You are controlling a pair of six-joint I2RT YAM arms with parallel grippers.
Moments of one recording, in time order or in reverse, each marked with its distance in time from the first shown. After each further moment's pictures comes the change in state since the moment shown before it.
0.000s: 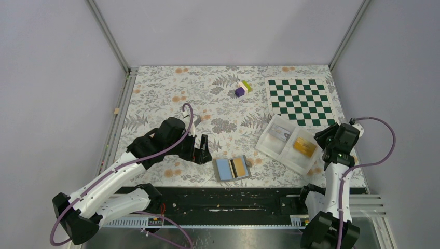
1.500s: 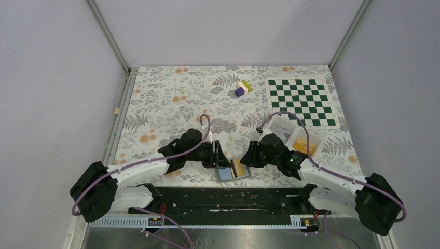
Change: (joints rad) left arm -0.072 0.252 -0.353 0.774 0.288 -0.468; right arm 1.233 0.214 -0.056 0.218 -0.021 0.253
